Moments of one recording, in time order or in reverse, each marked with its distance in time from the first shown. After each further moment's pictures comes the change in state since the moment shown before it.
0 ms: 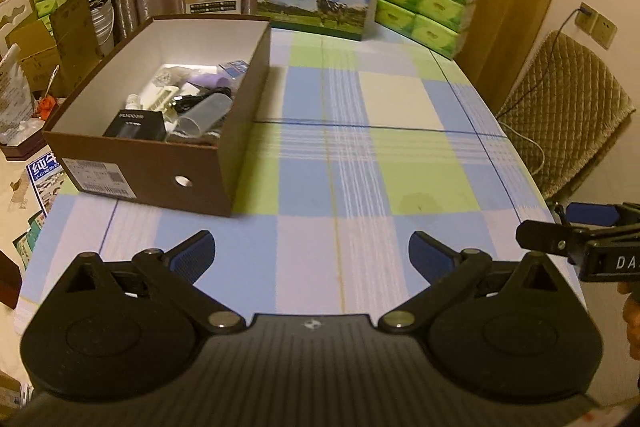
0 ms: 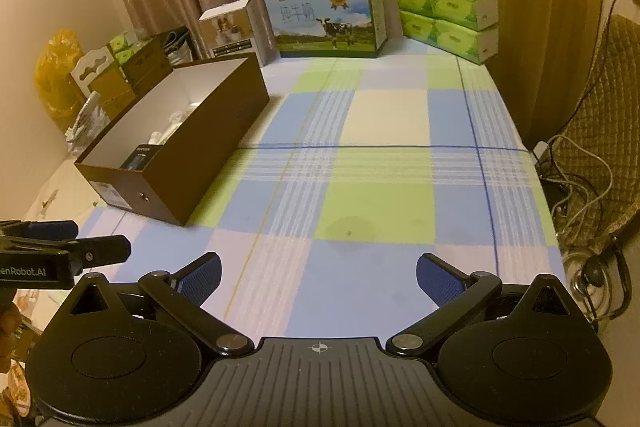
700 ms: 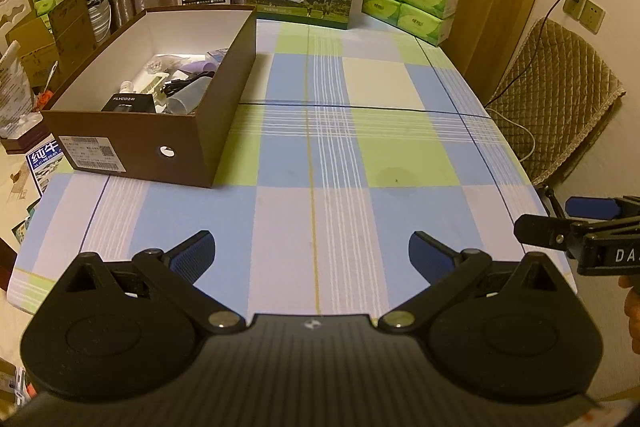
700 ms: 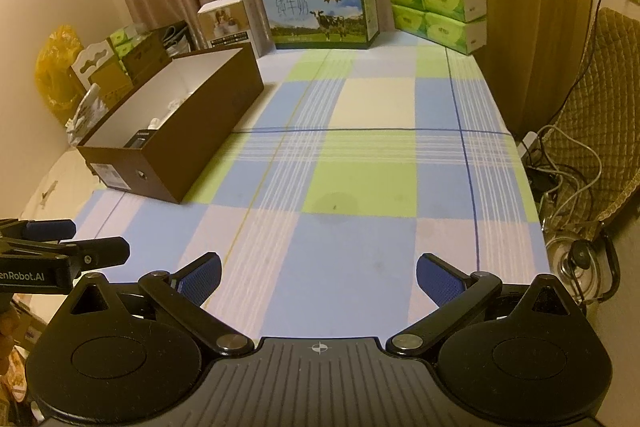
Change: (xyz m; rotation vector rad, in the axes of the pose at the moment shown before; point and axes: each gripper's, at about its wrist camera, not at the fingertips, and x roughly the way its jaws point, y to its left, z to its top) left arm -0.016 -0.028 -0.030 0.008 0.005 0.004; right arm -0.019 -0.010 -0.021 -0.005 0.014 -0.007
